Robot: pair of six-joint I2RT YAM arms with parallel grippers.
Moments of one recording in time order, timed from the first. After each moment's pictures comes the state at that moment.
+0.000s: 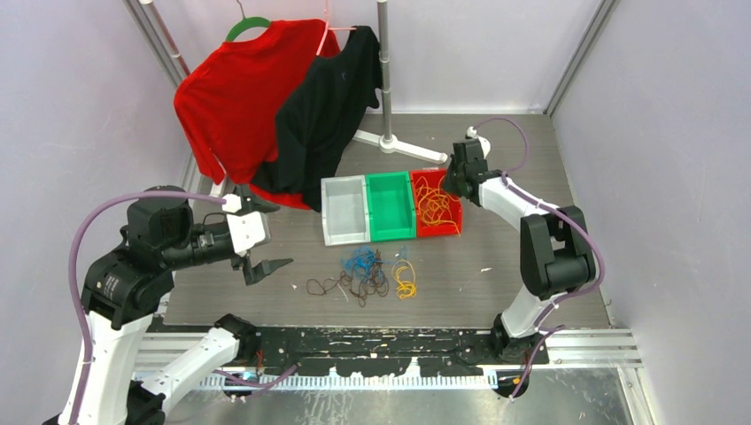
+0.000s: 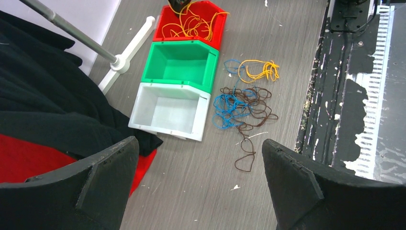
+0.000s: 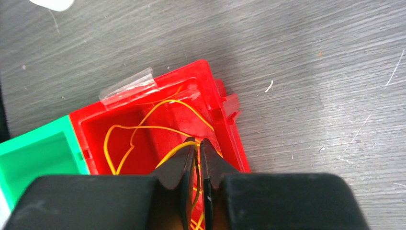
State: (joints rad) left arm -0.44 0.79 1.44 -1.11 0.64 0.66; right arm 0.24 1.66 1.07 -0.17 0.12 0.56
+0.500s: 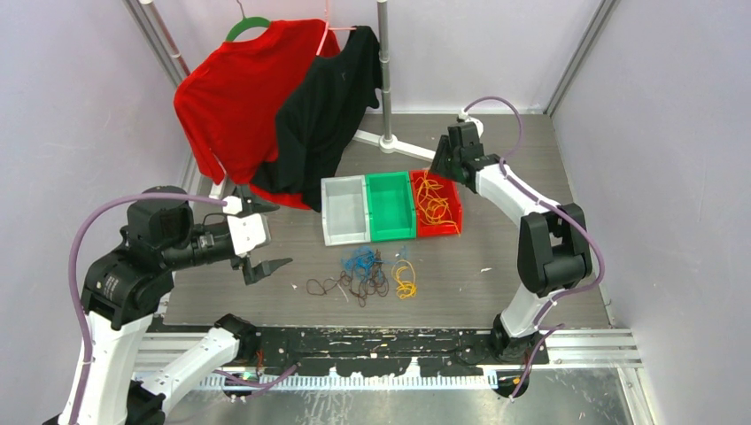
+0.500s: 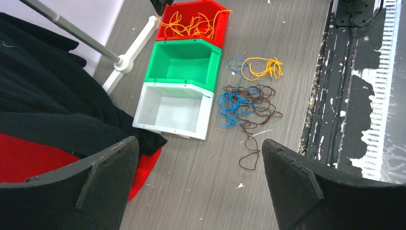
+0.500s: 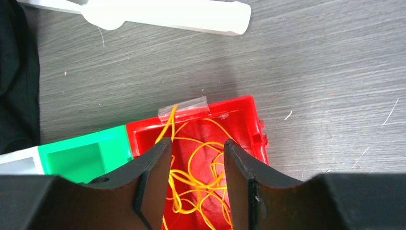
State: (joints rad) left arm -0.44 0.79 1.44 -1.11 0.63 0.68; right arm 0.27 1.71 1.23 -0.25 0.11 0.49
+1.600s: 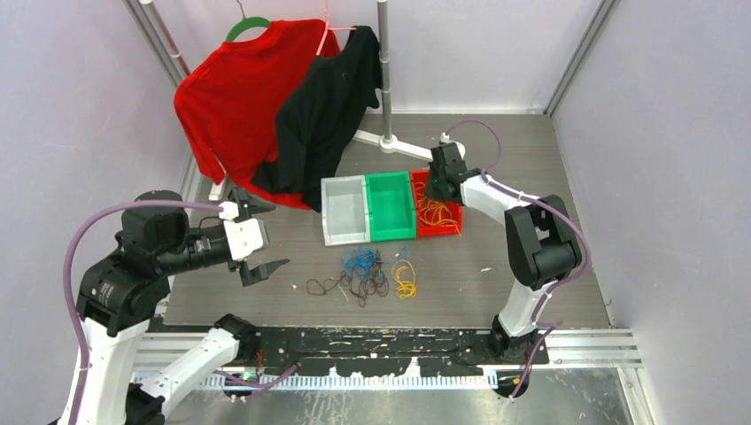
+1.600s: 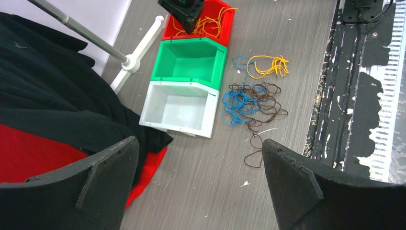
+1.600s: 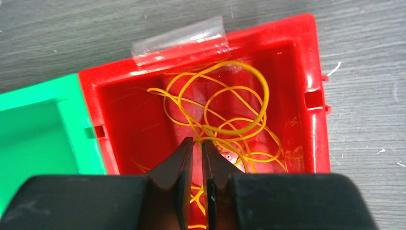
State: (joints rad) left arm -0.44 0.77 1.44 -1.12 0.62 0.70; right arm 0.35 1.77 1.14 -0.23 0.10 0.51
